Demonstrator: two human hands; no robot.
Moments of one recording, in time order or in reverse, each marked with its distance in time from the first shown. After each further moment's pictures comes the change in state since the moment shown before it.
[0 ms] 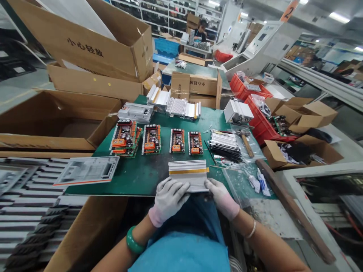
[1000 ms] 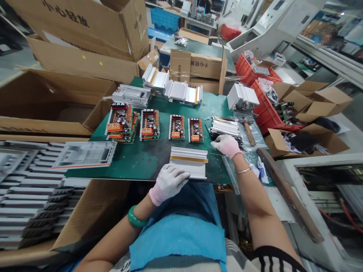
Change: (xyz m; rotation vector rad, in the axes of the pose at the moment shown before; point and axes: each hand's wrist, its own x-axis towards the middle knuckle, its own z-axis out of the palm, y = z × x) left_hand 0.008 -0.009 0.008 -0.128 -0.174 0.062; right_hand 0.085 -0.091 -0.069 -1.301 0.258 -0.123
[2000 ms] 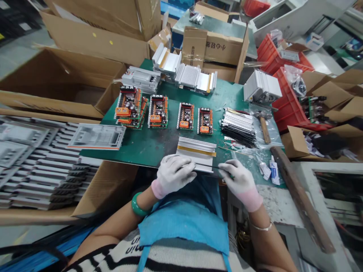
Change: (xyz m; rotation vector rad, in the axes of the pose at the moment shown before) left_hand 0.003 0.015 -0.019 0.041 0.016 -0.136; right_hand -0.134 0.006 0.051 0.235 0.280 -0.424
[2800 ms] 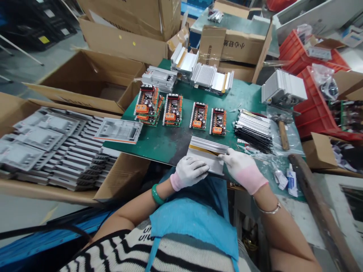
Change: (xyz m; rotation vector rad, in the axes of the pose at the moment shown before) left_hand -0.002 -0.002 0.033 -0.037 0.167 0.179; right_hand 0.073 -0.026 -0.010 -0.553 -0.563 -0.083
